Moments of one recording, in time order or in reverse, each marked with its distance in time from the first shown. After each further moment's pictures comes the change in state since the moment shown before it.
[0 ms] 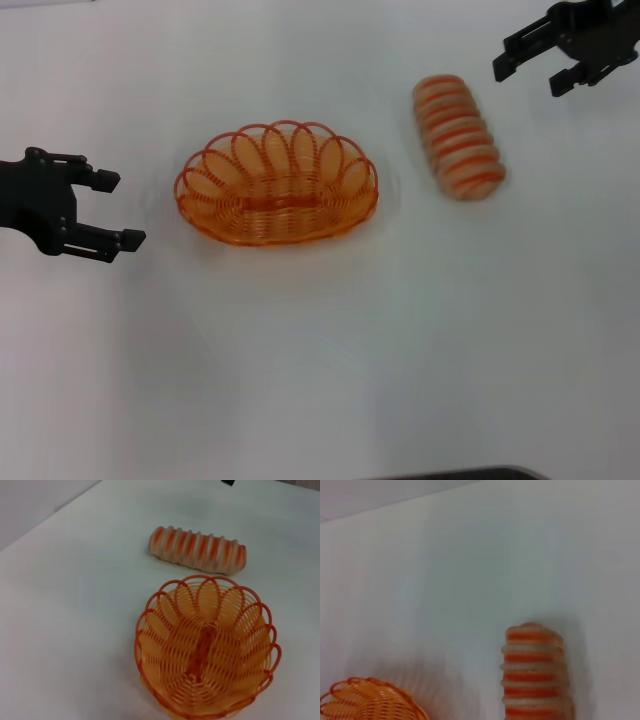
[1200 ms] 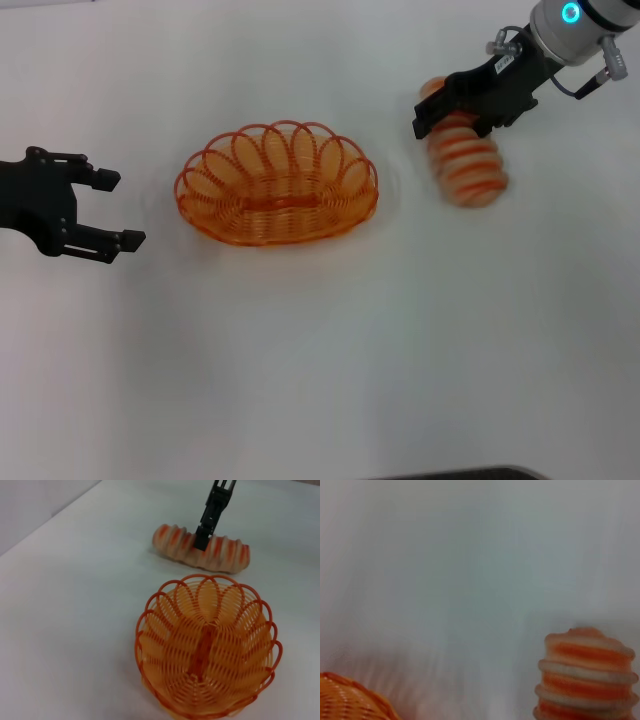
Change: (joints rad) left arm 0.004 -0.004 -0.001 0.002 0.001 -0.008 0.034; right arm 0.114 0.096 -0.172 0.290 -0.023 0.362 0.028
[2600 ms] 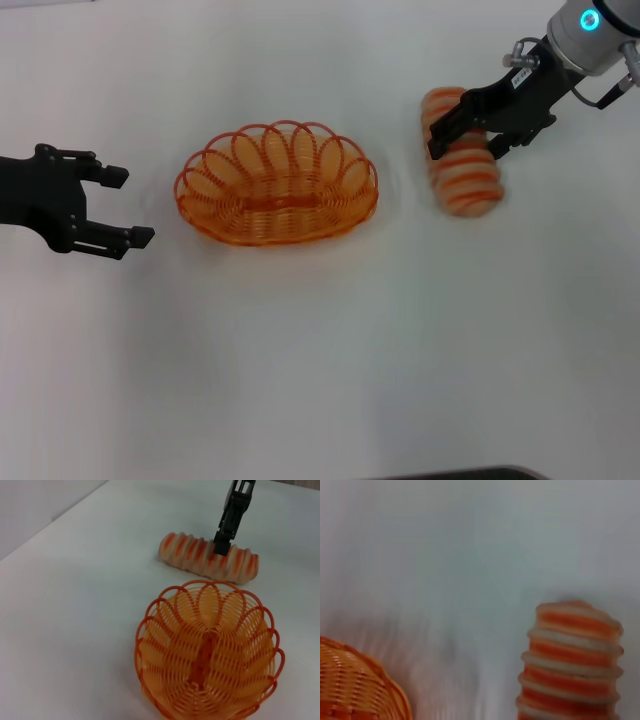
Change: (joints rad) left arm -0.006 -0.013 -0.001 0.000 0.000 -0.011 -0.006; right arm -0.019 -0.007 -0.033 -0.042 -0.002 -0.107 0.028
